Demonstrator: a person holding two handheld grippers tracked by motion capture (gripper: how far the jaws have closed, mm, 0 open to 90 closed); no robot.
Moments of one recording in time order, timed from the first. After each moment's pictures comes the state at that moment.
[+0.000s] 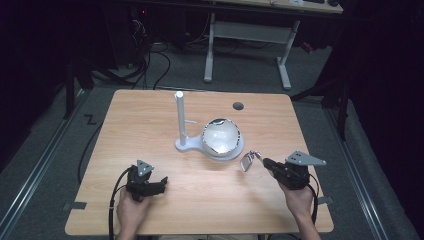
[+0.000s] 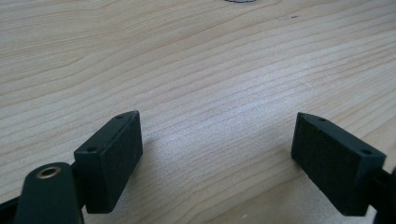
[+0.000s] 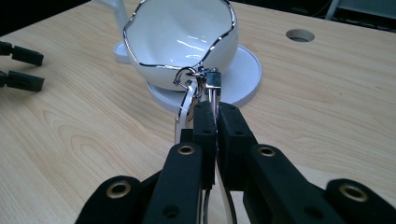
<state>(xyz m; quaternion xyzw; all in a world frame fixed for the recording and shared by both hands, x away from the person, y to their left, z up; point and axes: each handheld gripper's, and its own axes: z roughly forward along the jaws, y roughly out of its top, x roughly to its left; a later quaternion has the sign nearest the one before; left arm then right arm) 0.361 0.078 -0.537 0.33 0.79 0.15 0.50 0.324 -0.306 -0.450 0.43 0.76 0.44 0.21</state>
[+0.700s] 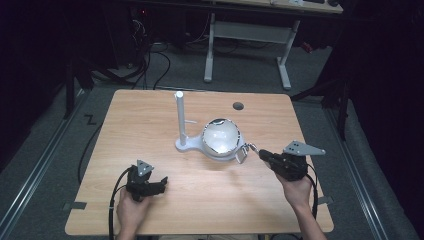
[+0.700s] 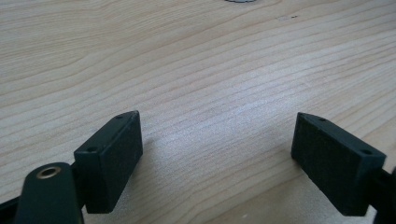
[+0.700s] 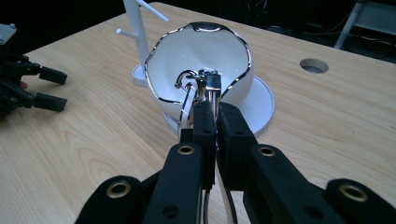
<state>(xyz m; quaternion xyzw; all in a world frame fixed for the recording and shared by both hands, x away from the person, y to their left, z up) 0.361 0.078 -0.537 0.33 0.79 0.15 0.50 0.338 -0.294 -0.422 0.40 0.77 0.46 0.21</state>
